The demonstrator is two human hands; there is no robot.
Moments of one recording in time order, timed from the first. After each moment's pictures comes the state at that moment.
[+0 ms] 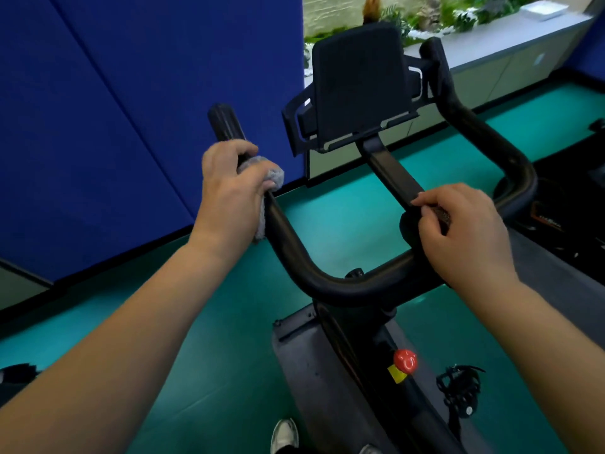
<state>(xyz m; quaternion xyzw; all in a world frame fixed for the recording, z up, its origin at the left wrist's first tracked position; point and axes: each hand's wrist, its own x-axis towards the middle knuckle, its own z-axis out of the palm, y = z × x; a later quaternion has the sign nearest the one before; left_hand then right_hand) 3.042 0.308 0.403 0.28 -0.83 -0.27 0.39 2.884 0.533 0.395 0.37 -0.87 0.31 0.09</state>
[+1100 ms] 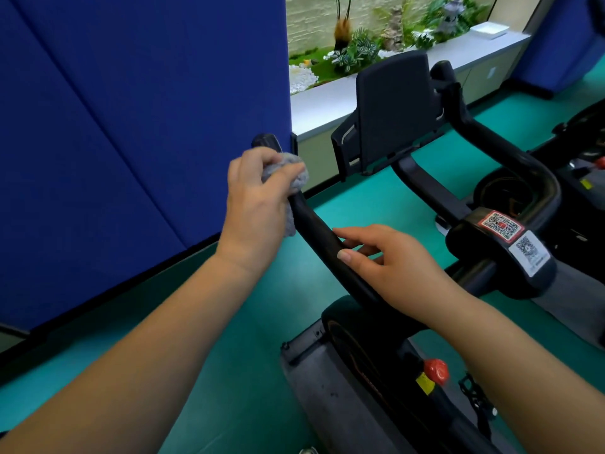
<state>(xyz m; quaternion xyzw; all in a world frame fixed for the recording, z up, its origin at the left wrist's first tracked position) 3.049 0.261 0.418 0.25 -0.71 -0.52 0.40 2.977 0.437 0.403 0.41 -0.82 0.38 -0.17</state>
